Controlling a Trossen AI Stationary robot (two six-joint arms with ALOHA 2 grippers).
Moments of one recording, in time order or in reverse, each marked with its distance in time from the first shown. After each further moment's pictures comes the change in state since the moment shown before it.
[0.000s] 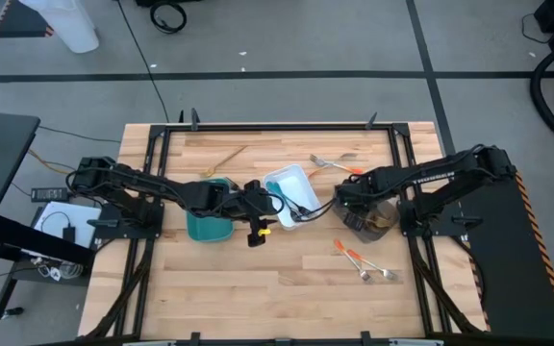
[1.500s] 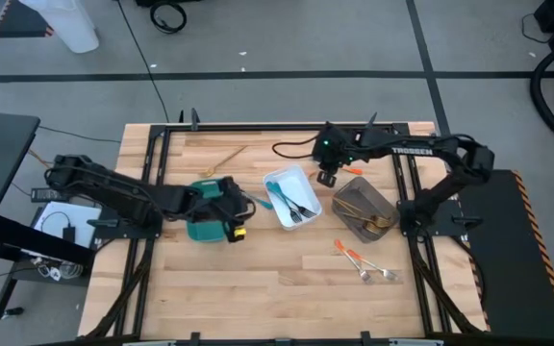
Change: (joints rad) left arm -0.070 -0.237 -0.234 -0.015 -0.240 -0.001; right arm -0.450 0.169 0.197 0.421 -0.082 -0.674
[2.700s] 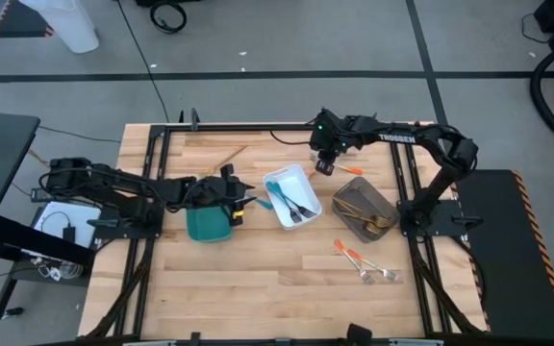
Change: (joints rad) left arm 0.217 -0.010 -0.265 0.466 0.140 0.262; right arm -0.147 0.158 0.094 -0.020 -0.062 -0.123
